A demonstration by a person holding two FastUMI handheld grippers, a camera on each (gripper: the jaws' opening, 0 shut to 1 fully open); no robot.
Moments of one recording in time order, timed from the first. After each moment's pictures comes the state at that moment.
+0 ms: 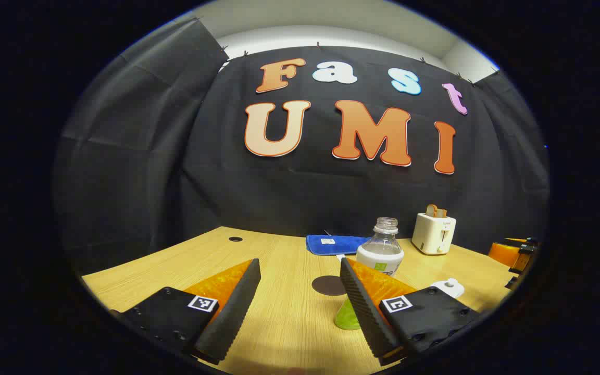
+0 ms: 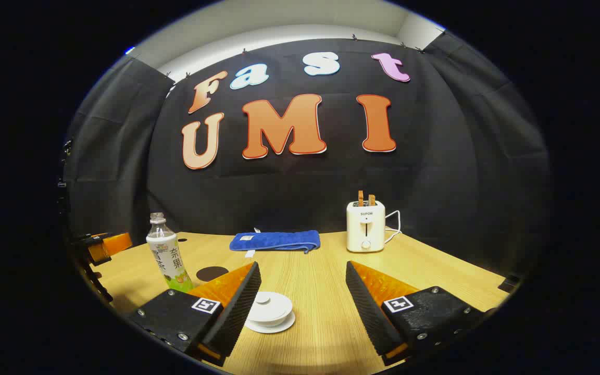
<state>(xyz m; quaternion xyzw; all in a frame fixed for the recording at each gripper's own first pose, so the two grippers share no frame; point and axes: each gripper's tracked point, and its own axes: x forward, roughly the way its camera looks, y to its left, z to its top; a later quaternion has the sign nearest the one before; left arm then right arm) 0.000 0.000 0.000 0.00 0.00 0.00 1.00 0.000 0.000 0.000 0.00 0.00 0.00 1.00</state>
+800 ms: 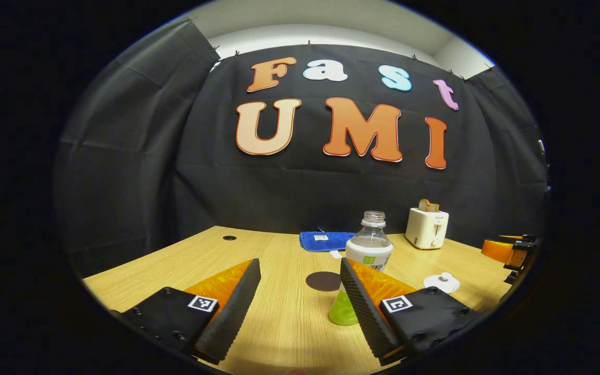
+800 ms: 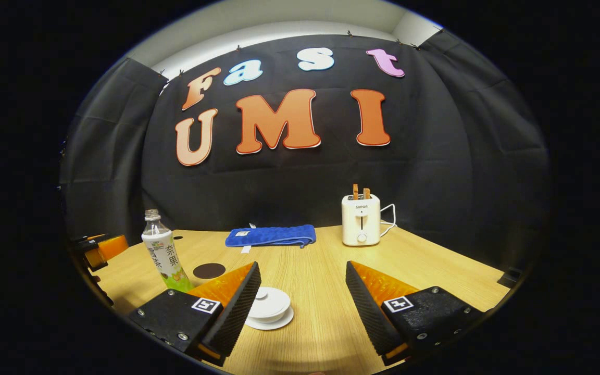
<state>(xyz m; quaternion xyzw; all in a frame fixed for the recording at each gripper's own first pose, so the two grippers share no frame) -0.005 -0.011 -0.008 0.00 0.01 -0.02 1.00 -0.002 0.004 -0.009 0.01 0.02 -0.01 1.00</state>
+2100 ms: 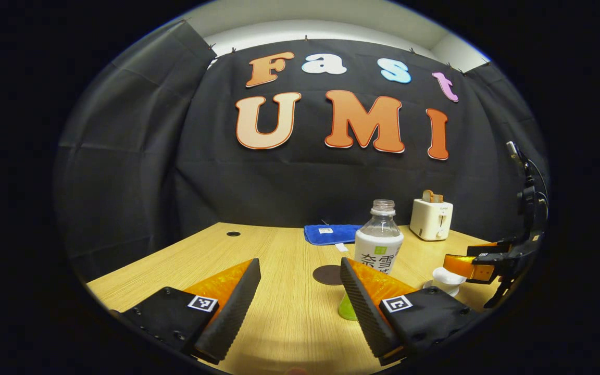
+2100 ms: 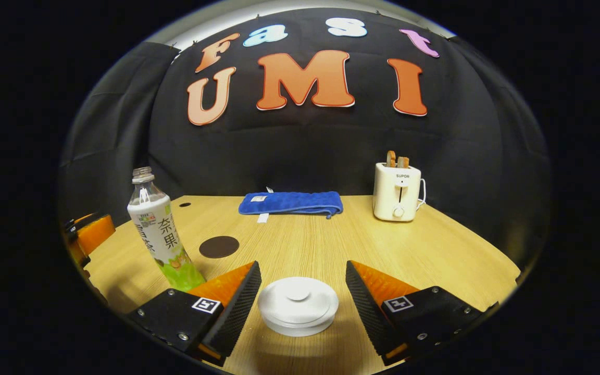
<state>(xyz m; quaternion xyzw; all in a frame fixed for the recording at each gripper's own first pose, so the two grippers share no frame) 0.000 0.003 -0.019 0.02 0.03 -0.02 1.00 0.052 0.061 -0.063 -0.02 0.13 0.02 0.99</state>
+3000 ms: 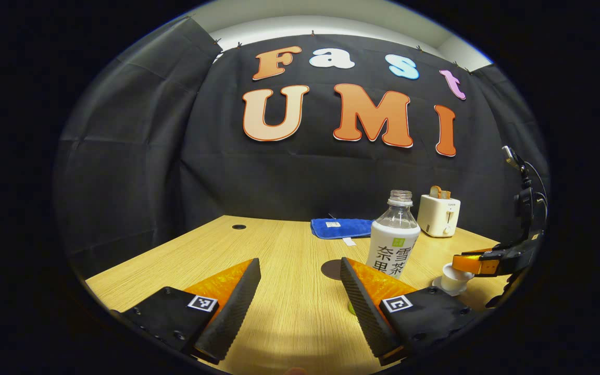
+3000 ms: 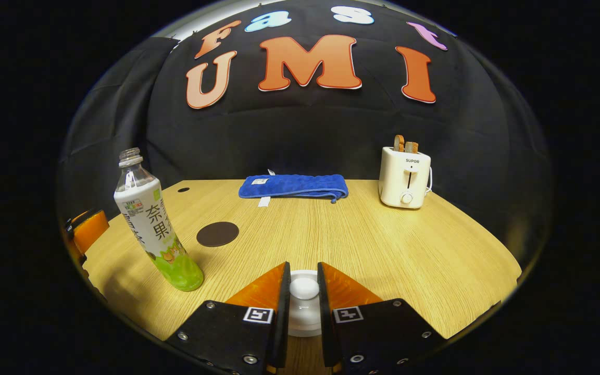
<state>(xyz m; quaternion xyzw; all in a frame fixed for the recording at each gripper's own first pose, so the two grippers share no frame) 0.005 0.017 -0.028 0.01 0.05 0.00 1.00 0.059 0.066 -0.080 -0.04 0.17 0.03 0.98</state>
